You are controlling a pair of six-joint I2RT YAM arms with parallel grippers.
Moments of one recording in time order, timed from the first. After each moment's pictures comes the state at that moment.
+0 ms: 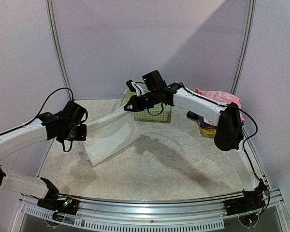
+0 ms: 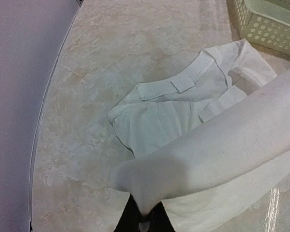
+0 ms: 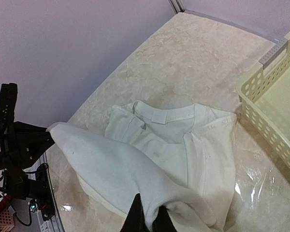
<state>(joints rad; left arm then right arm) -0.54 1.19 0.86 -0.67 -0.51 -0.45 0.78 2.42 2.35 -0.51 -0.44 0.33</state>
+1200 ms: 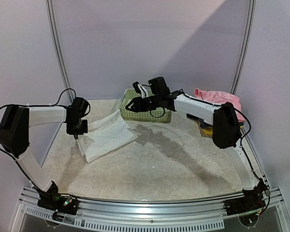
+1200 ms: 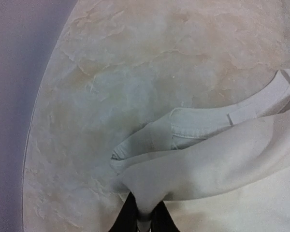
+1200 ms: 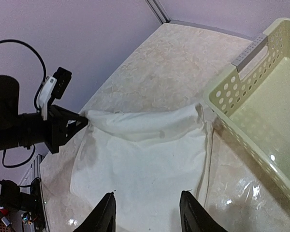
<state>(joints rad) -0.26 1.67 1.02 -0.49 -0.45 -0.40 0.72 2.49 2.27 -0.25 -0.49 0.40</state>
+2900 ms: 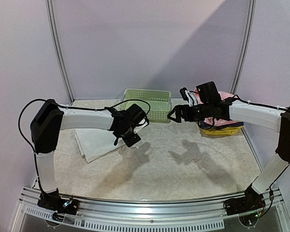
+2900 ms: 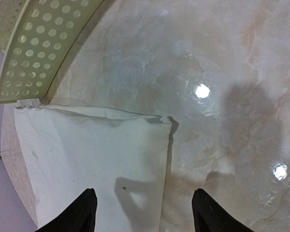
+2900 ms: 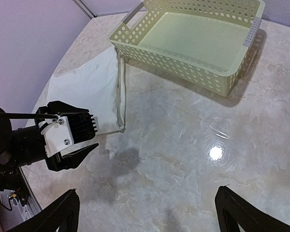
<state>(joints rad) -0.84 2.00 1.42 -0.55 -0.43 0.22 0.56 1.62 1.20 -0.24 -0.31 0.36</state>
